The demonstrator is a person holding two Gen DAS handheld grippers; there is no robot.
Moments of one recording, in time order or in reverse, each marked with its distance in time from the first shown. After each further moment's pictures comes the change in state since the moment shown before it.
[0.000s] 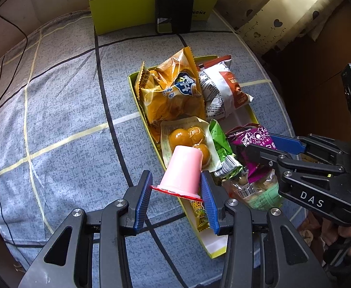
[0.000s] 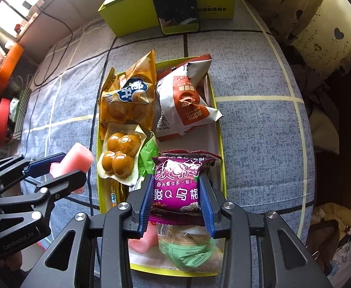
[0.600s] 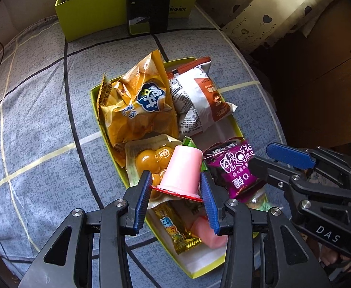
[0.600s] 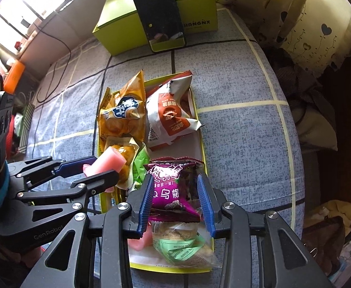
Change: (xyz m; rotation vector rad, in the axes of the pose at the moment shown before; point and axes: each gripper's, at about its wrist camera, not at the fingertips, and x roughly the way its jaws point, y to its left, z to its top) left arm 0.025 -0.027 0.029 0.033 0.007 -0.072; right arm -0.023 -0.021 -0.004 0.060 -0.063 0.014
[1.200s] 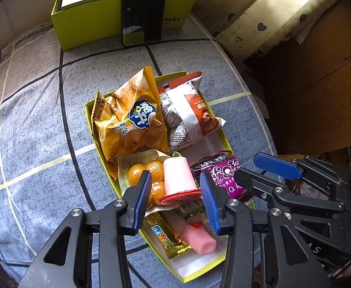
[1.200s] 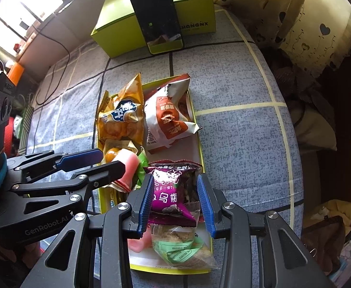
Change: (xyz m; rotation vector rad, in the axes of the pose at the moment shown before) left arm -0.011 -0.005 0.008 -0.003 -0.032 -0.034; right arm -0.002 0.003 0.004 -0.005 -0.008 -0.006
